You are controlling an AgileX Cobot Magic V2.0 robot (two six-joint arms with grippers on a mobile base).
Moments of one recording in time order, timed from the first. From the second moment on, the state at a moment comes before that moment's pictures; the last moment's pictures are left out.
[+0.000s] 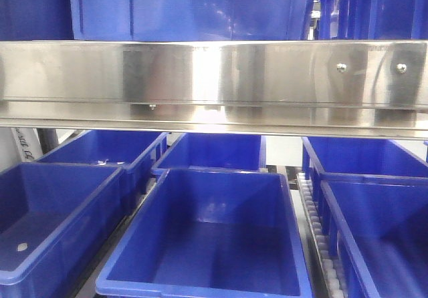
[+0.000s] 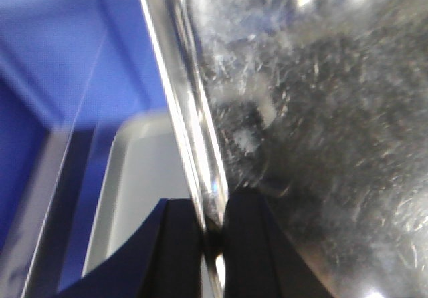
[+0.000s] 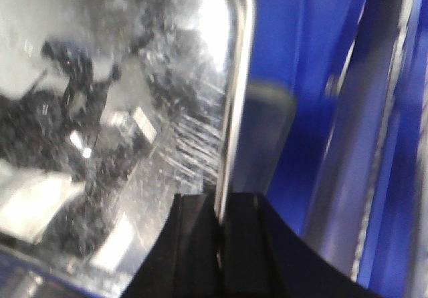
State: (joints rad) left arm -0.72 1.77 -1.83 0.64 0.94 -0.48; right arm 0.15 1.67 -1.77 0.30 0.95 0.00
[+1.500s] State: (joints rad) left arm -0.67 1.74 -1.83 0.67 0.91 -0.46; right arm 0.19 1.85 -1.99 0.34 1.11 -0.02
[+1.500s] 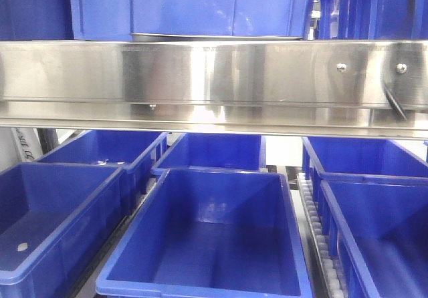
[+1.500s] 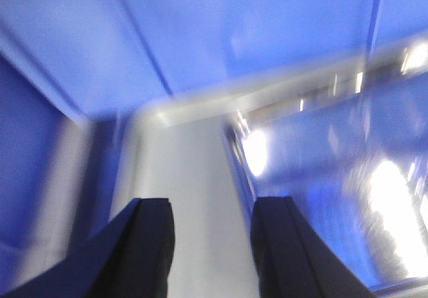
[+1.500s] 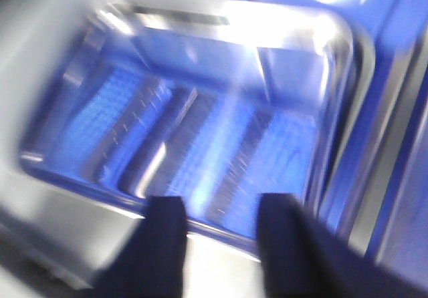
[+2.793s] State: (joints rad) left arm -0.73 0.50 -1.00 0.63 0.71 -0.47; right arm 0.30 0.32 -1.08 0.16 0.84 -0.02
